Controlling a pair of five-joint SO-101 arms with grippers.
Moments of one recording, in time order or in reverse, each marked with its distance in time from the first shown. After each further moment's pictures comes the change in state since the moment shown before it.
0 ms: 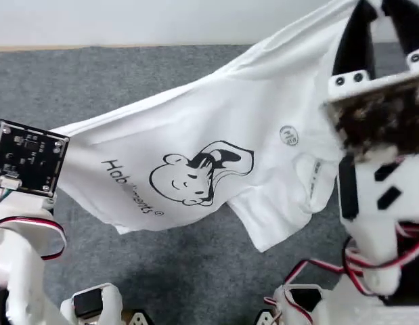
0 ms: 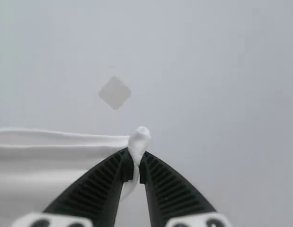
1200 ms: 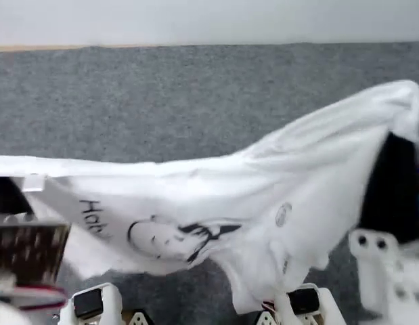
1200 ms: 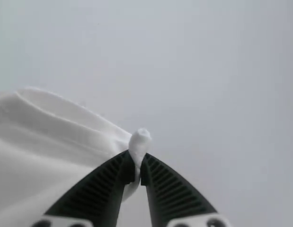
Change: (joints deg) left arm -0.5 -5.2 -9.5 2.4 0.0; right arm -4.8 -19.7 2.7 7.6 21.2
